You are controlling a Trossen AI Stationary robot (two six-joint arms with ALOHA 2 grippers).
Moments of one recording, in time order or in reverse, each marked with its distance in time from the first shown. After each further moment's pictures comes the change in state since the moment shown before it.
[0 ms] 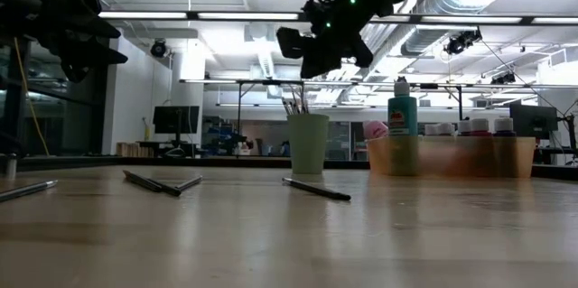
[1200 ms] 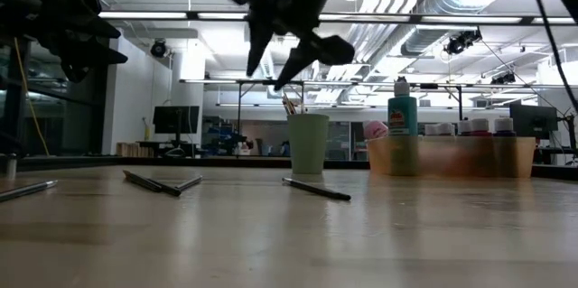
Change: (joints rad) left arm 0.000 0.000 0.000 0.000 0.000 0.000; right arm 0.179 0.276 0.573 -0.808 -0.685 0.617
